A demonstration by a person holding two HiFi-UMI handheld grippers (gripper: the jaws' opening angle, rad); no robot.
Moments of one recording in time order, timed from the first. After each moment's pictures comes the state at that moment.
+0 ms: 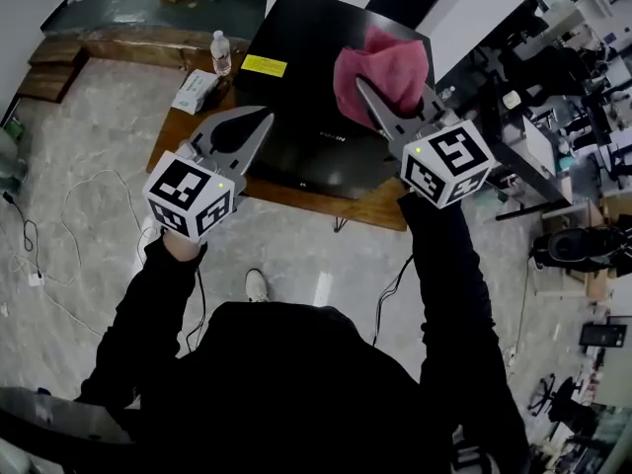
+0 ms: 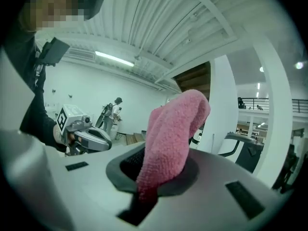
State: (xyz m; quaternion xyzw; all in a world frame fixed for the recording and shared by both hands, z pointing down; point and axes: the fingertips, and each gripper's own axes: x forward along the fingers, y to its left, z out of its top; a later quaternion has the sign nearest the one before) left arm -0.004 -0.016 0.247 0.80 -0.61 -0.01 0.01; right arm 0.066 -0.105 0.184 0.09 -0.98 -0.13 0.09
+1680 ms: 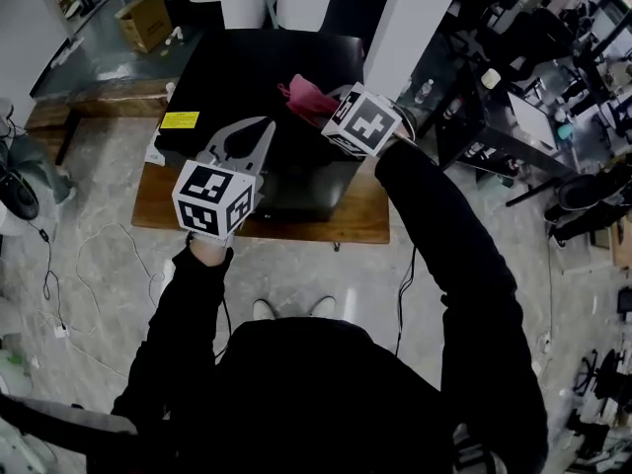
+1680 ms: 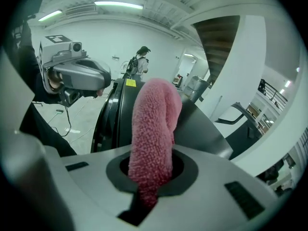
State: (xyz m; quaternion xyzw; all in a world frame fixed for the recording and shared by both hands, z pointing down) left arm 0.113 -0.163 0.247 0.78 -0.62 0.05 0.02; right arm 0.141 -0.251 0.315 0.04 -0.90 -0.17 0.41
